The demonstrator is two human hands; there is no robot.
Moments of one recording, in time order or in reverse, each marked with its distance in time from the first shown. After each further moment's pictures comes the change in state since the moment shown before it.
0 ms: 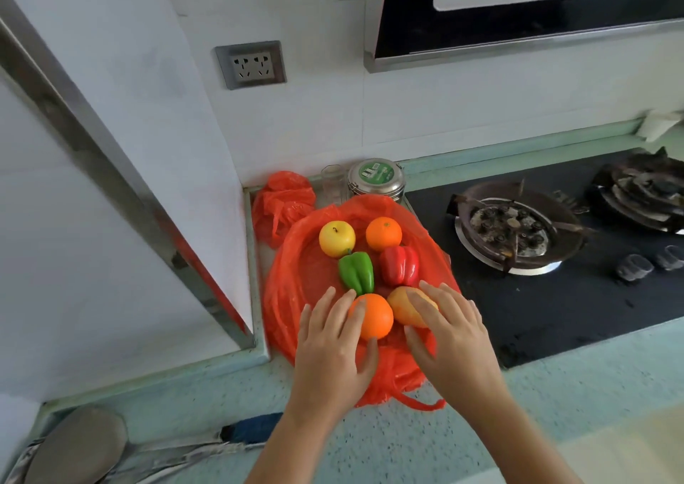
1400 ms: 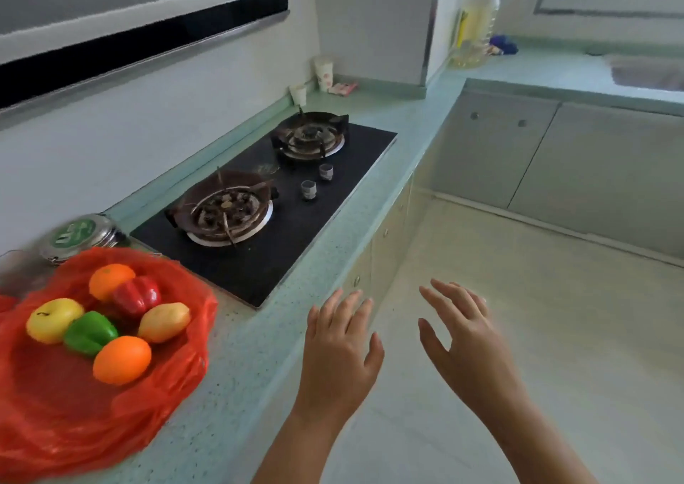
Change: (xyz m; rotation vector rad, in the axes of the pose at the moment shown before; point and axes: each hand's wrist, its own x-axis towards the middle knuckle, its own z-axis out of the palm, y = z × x) left_hand -0.098 0.279 0.033 -0.383 -0.202 0.691; right_hand -0.294 0.083 -0.184 -0.277 0.443 0.660
